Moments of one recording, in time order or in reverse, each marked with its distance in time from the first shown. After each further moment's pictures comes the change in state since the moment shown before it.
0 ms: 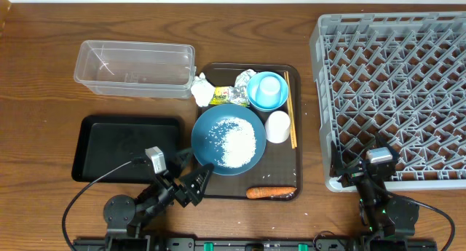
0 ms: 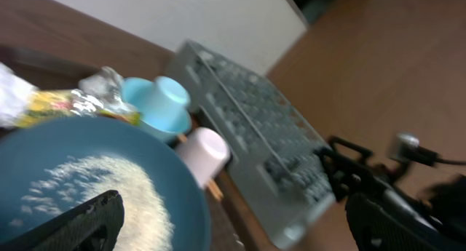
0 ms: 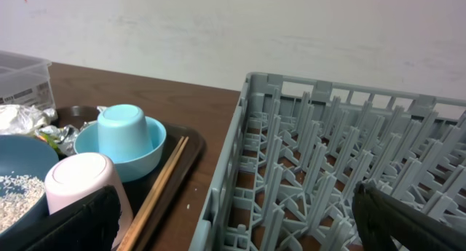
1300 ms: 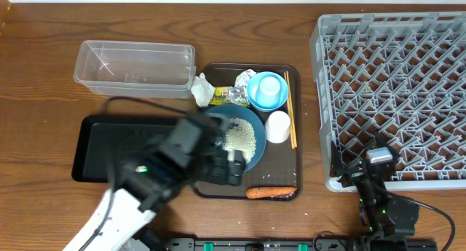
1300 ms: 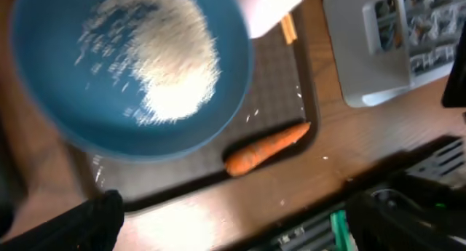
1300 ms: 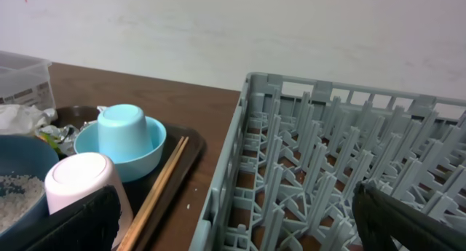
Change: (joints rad) left arm -0.653 1.063 1.014 -0.972 -0.627 0.212; right arm 0.000 0.000 0.000 0.000 0.000 0.000
